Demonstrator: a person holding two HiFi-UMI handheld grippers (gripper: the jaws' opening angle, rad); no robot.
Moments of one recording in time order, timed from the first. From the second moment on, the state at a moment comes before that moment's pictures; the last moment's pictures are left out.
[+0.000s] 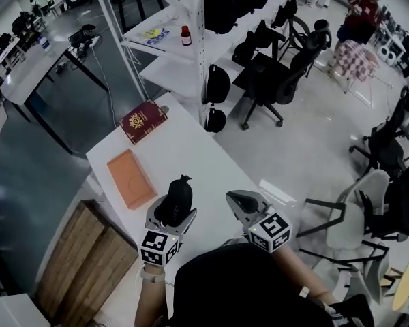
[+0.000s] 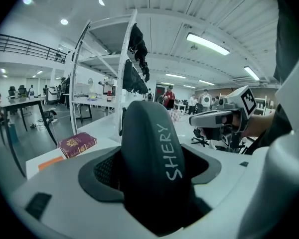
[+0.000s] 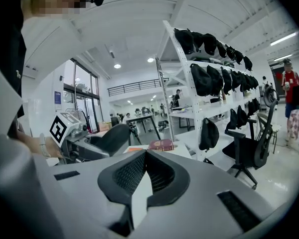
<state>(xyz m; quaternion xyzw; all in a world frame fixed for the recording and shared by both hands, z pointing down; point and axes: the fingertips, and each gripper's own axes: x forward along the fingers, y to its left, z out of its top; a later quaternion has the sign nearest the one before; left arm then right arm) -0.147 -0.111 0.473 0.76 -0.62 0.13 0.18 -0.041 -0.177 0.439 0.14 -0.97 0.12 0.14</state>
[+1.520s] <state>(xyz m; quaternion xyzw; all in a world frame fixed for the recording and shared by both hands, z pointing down) -0.121 -0.105 0.466 0.79 -0.59 0.09 0.16 -0.013 -0.158 0.443 0.16 -0.97 0.14 0.15</state>
